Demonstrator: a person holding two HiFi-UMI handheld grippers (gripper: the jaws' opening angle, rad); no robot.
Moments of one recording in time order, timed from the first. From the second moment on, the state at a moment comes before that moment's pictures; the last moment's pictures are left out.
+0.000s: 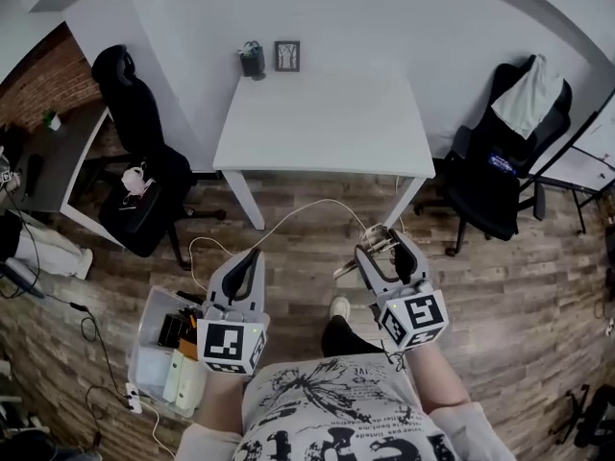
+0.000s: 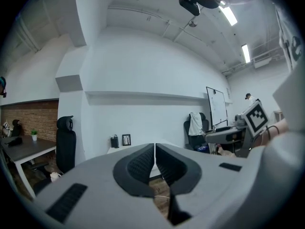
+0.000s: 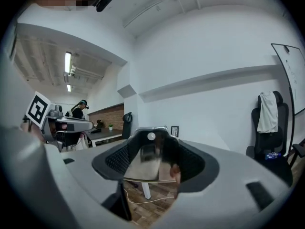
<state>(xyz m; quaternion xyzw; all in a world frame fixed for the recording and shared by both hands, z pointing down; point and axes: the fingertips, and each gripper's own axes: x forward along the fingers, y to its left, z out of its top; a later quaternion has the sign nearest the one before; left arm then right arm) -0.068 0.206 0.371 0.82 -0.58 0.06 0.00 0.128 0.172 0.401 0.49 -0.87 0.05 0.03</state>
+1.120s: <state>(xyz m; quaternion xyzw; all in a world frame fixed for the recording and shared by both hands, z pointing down) -0.059 -0.154 0.382 0.82 -0.56 0.06 0.02 0.128 -0.183 0.411 0.49 -0.87 0.07 0.07</state>
